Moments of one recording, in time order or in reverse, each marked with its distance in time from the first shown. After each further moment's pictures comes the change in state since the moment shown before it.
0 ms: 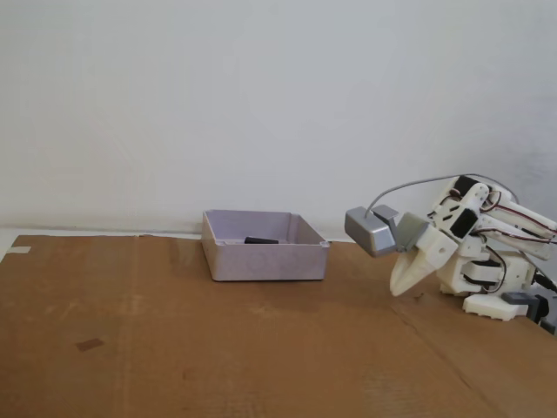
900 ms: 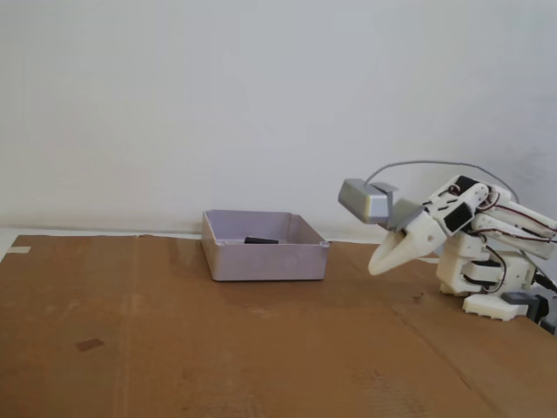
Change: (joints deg) arm 0.0 -0.4 0.0 -17.0 0.6
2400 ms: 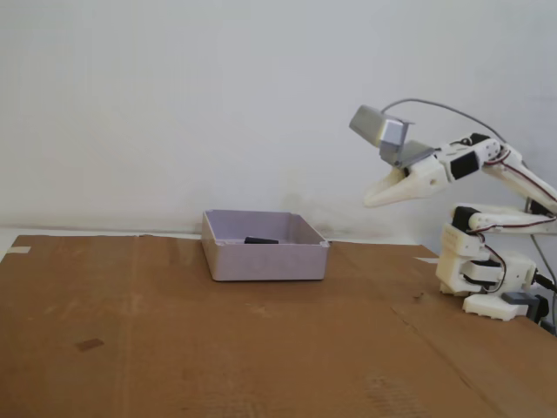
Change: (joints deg) arm 3.4 -15.7 -25.9 -6.3 -5.4
